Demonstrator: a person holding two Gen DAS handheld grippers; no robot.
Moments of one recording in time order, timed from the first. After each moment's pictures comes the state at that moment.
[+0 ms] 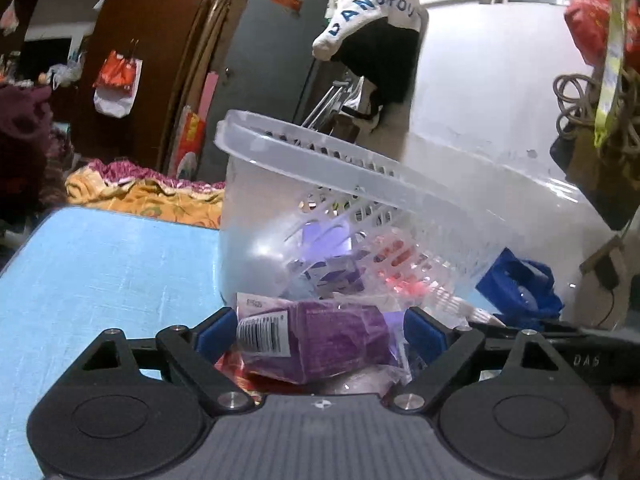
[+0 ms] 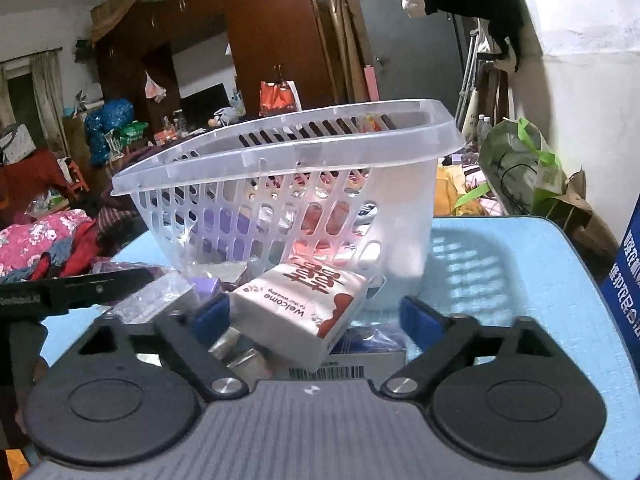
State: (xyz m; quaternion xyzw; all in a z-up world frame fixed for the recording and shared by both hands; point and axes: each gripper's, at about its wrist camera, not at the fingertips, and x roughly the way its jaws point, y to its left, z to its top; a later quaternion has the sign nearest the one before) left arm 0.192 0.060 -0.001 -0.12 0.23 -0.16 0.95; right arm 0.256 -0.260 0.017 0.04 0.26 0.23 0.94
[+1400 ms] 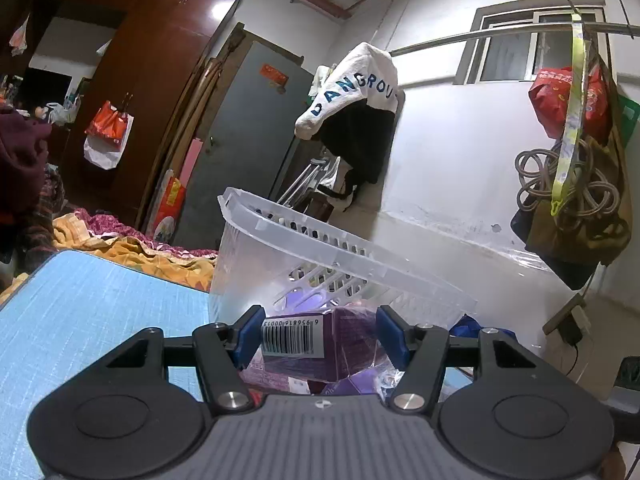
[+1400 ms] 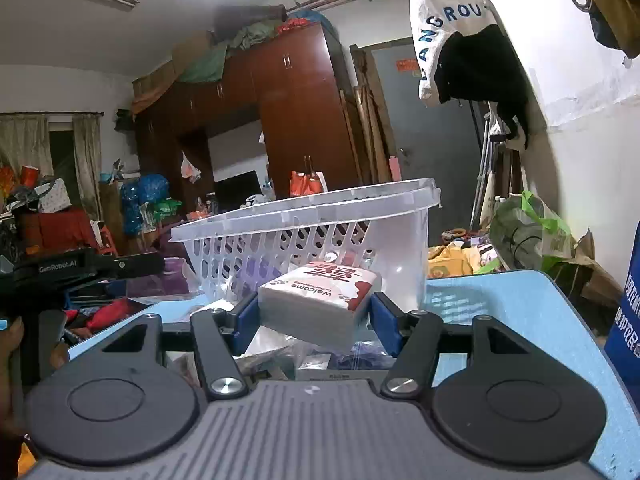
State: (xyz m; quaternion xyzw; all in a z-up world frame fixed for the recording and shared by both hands) left arm 0.157 0.088 0.002 -0.18 0.11 -0.19 0.96; right arm 0.204 -0.287 0.008 0.07 0.10 0.26 0.96
